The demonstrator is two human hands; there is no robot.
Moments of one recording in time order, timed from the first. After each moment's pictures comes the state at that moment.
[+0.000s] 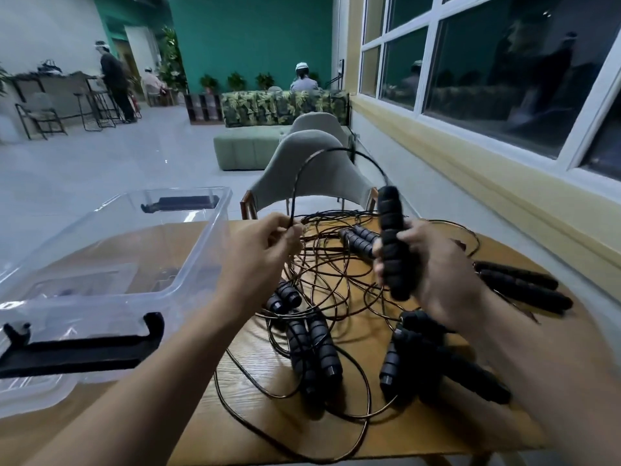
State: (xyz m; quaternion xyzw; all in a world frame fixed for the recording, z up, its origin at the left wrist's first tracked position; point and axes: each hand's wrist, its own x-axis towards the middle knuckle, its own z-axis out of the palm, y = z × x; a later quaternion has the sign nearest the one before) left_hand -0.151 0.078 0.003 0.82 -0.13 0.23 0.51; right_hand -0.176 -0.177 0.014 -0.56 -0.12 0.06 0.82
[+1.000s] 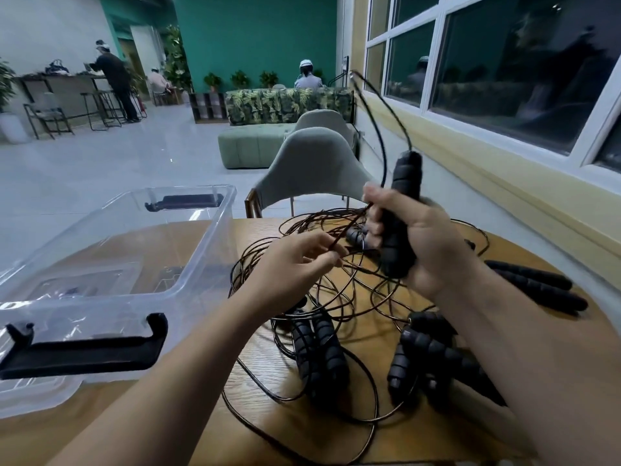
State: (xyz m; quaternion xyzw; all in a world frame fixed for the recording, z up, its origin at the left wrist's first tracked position) left_hand -0.142 0.062 -0.007 0.84 -0.23 0.08 0.49; right_hand -0.161 -0.143 0.049 -0.53 -0.13 0.01 0.84
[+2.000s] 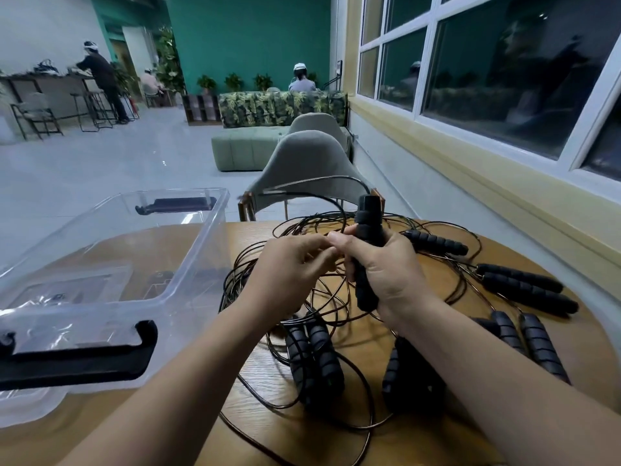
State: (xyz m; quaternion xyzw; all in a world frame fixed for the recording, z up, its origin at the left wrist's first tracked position) left_hand -0.131 0.056 -0.012 0.85 -0.24 0.16 0.44; right_hand -0.158 -0.113 0.006 -0.61 -0.06 -0.07 0.79
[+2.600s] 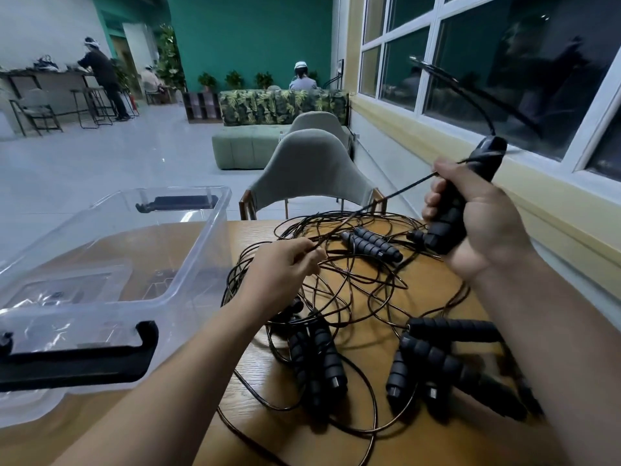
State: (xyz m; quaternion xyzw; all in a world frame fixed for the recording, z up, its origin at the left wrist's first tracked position) left_hand -0.110 0.070 -0.031 0.88 -0.17 0.14 0.43; right_hand -0.149 -0.182 0.070 -0.47 -0.02 -0.13 0.87
